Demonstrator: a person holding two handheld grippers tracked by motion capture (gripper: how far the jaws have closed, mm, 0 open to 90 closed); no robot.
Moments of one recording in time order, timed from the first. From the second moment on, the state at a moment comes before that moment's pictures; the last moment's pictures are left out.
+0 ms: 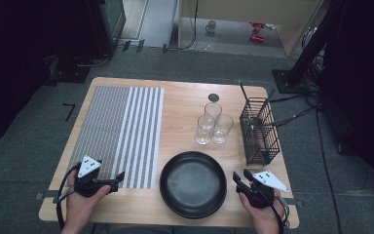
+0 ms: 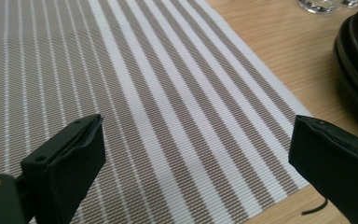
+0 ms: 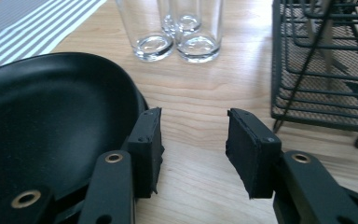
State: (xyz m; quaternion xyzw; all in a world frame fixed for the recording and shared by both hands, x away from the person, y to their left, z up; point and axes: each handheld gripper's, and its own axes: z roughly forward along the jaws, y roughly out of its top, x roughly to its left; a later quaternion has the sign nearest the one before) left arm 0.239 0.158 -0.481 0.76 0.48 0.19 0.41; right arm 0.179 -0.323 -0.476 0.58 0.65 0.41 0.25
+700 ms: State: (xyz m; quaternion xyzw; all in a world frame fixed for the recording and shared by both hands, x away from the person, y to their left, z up) left arm 0.241 0.109 -0.475 0.77 0.44 0.16 0.44; right arm 0.181 -0.304 -0.477 0.57 0.65 0.45 0.21
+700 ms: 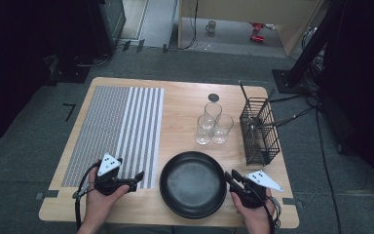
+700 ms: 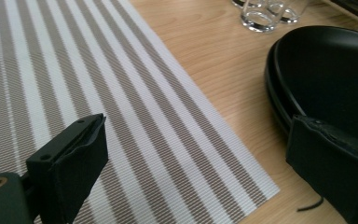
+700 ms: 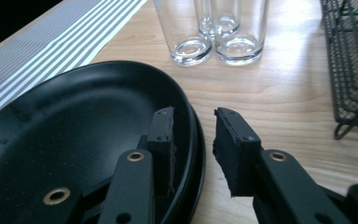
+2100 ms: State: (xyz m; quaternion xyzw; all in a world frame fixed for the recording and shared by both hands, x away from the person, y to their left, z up) left arm 0.226 0.045 -0.495 0.77 0.42 0.11 0.47; right arm 0.174 -0.292 -0.499 0.60 0.62 0.46 0.19
